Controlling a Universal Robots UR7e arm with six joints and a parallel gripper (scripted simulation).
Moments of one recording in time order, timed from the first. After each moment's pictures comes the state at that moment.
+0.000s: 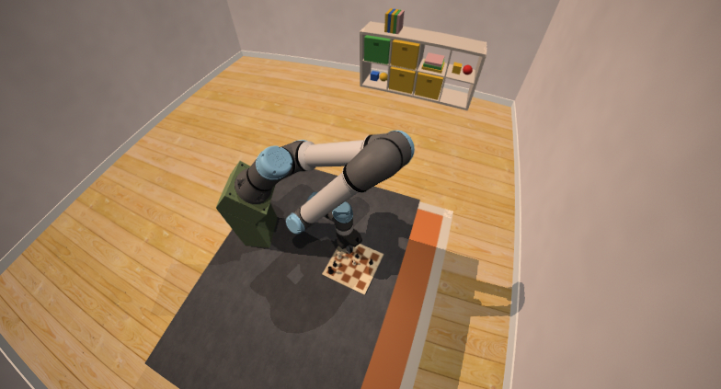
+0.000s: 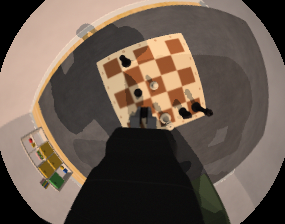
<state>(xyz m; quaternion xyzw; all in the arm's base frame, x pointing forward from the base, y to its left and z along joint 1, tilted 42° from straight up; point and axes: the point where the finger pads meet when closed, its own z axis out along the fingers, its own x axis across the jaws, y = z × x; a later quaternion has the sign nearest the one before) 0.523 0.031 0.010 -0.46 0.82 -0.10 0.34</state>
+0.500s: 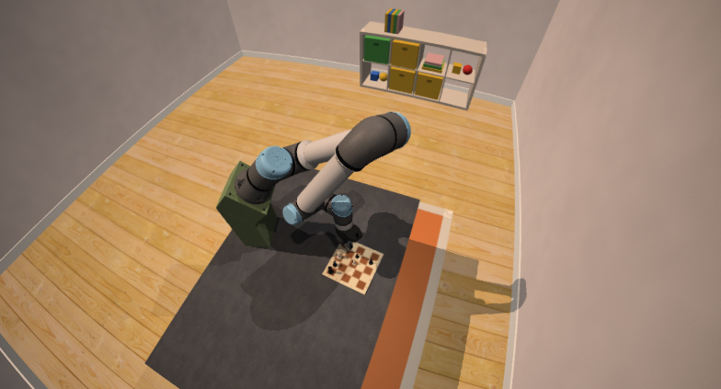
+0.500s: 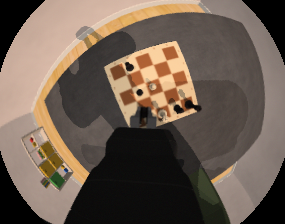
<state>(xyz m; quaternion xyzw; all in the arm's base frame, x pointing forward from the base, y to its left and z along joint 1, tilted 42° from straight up) 0.497 0.025 0.041 -0.45 0.82 -0.10 0.34</state>
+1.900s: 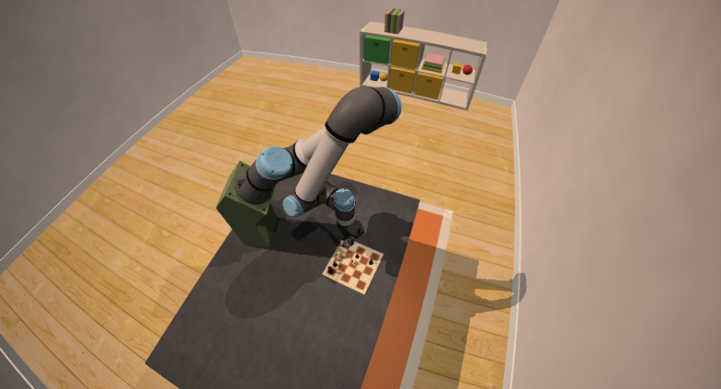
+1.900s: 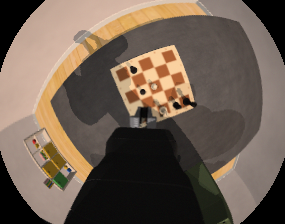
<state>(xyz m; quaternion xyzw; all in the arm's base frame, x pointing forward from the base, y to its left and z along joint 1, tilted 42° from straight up) 0.478 0.025 0.070 -0.45 0.82 -0.09 0.34</state>
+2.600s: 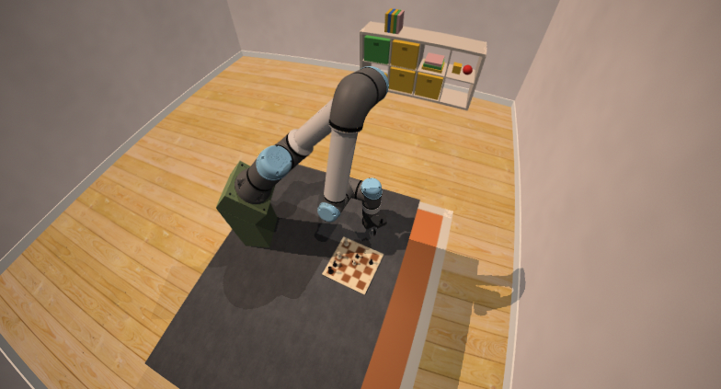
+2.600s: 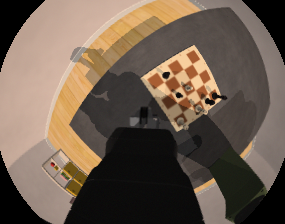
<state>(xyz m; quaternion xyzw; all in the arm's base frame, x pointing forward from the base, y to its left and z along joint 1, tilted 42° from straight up) 0.538 0.099 0.136 -0.35 0.86 -0.04 0.36</state>
